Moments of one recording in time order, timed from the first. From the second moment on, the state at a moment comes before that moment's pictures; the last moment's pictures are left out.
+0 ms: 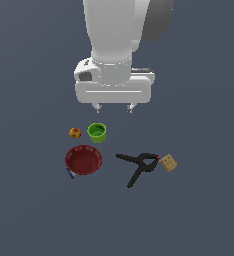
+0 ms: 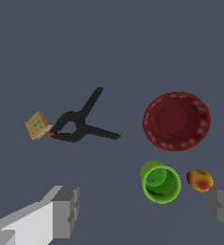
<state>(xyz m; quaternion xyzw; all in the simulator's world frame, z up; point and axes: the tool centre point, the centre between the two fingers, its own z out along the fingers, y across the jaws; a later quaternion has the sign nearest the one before) 0.004 -0.008 0.323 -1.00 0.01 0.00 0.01</state>
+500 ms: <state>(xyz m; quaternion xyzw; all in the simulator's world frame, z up) -0.001 -0.014 0.312 -1.00 0.02 0.01 0.01</state>
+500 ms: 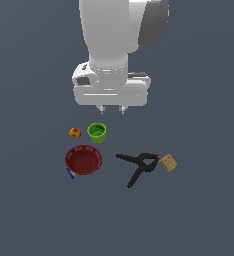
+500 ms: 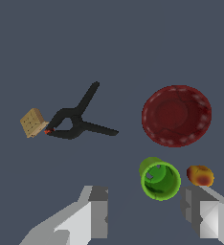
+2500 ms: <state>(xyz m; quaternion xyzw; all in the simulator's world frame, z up) 0.067 -0.066 0.084 -0.95 0.15 0.08 -0.28</state>
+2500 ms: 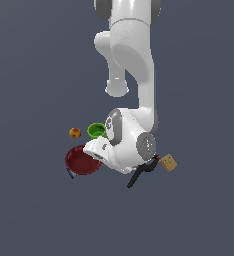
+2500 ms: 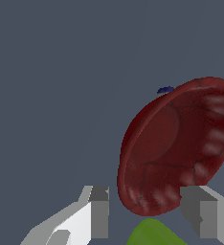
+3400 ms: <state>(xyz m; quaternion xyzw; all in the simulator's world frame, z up) 0.066 -0.080 0.046 -0.94 0.16 0.07 -0.31</state>
